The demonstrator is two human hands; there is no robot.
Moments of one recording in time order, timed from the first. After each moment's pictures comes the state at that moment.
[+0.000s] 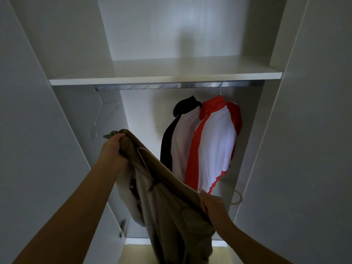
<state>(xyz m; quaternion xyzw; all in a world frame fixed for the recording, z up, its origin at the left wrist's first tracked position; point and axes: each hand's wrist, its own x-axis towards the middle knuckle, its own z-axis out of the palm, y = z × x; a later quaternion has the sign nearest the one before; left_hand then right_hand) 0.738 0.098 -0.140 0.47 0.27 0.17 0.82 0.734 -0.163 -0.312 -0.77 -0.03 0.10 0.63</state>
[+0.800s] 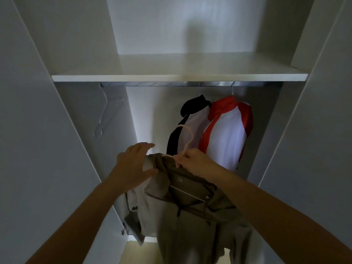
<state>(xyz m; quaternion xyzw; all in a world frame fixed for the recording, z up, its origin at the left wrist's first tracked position) 0.737 0.116 -0.193 0.98 0.02 0.11 0.16 0.820 -0.088 -0.183 -0.83 -0.27 0.16 0.46</state>
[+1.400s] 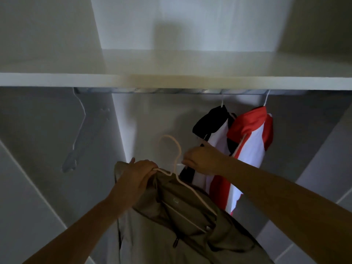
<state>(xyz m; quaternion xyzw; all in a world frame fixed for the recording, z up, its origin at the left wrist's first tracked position) 0.918 0.232 -0.256 0.92 -0.17 0.28 0.23 1.041 0.015 -0.229 -0.90 -0.43 -0.03 -0.08</state>
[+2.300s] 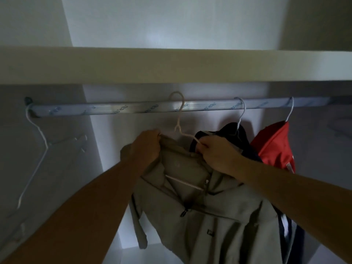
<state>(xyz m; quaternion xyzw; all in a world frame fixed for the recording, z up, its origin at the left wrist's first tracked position) 1.148 0.251 -0.216 0.94 -0.06 0.22 0.24 1.125 0.049 -0.199 -0.94 -0.18 -0.12 0.25</state>
